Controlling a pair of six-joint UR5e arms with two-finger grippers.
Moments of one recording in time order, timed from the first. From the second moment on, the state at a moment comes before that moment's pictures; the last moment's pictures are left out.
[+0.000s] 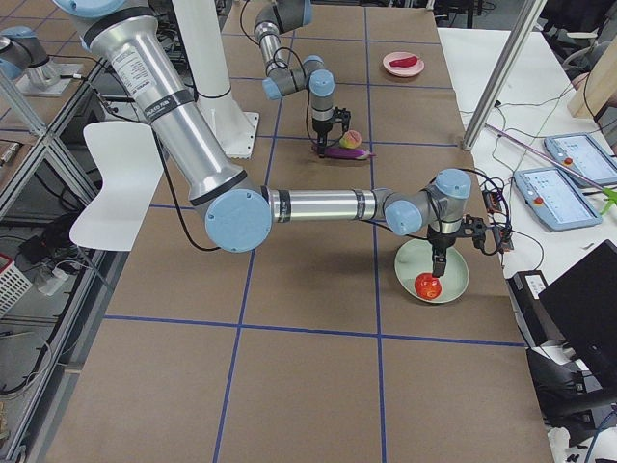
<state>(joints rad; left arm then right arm) -0.39 -2.70 -1.13 -1.63 -1.76 -1.20 1.25 -1.03 1.06 -1.19 2.13 0.64</state>
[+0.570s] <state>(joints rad) -0.38 -2.71 -1.12 -1.63 -1.74 -1.18 1.25 -1.04 1.07 -1.19 2.13 0.64</state>
